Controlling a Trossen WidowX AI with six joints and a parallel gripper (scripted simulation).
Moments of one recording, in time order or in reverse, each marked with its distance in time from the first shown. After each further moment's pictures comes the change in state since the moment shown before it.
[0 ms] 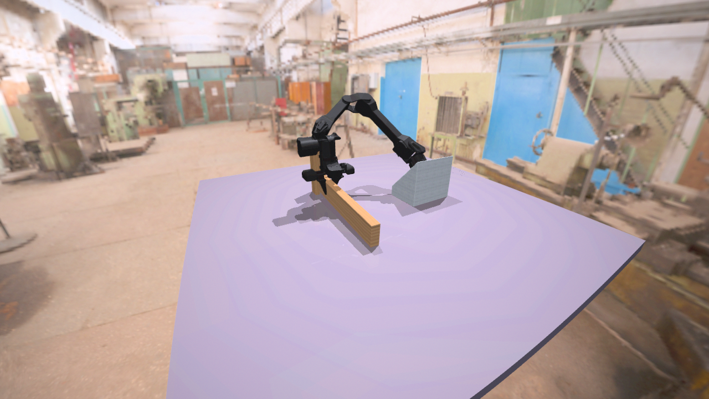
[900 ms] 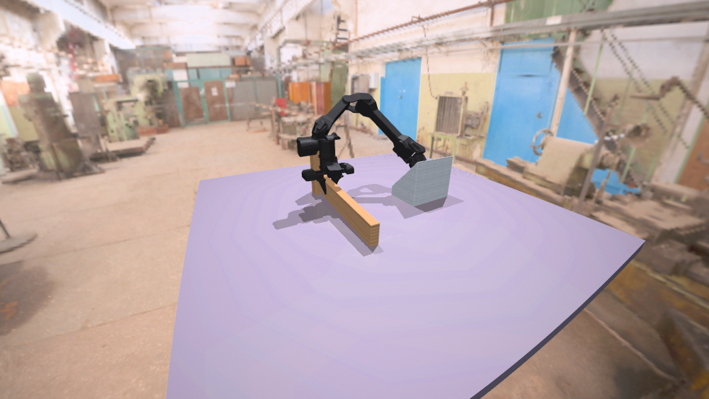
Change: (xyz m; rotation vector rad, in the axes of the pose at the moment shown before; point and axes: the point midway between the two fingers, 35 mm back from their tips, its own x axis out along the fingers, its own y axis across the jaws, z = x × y) arm 0.000 0.000 -0.003 0.000 0.000 0.000
